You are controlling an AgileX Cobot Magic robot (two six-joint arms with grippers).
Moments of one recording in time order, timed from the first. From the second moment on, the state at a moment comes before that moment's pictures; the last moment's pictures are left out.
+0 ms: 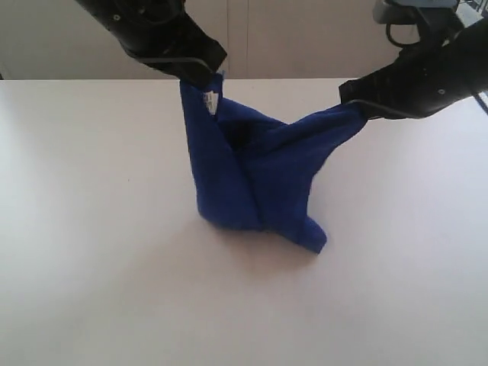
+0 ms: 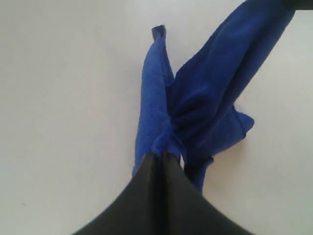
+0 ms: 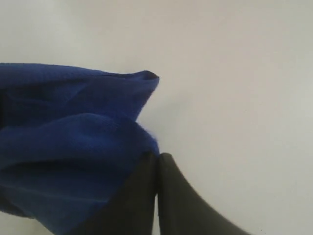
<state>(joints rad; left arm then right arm) -0.57 1.64 -1.62 -0.27 1.00 0.31 0.05 1.48 -1.08 0.40 0.57 -0.35</state>
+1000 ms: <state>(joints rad) -0.57 0.56 -1.01 -0.08 0.94 0.12 0.05 0.70 -0.96 0.05 0.80 -0.13</state>
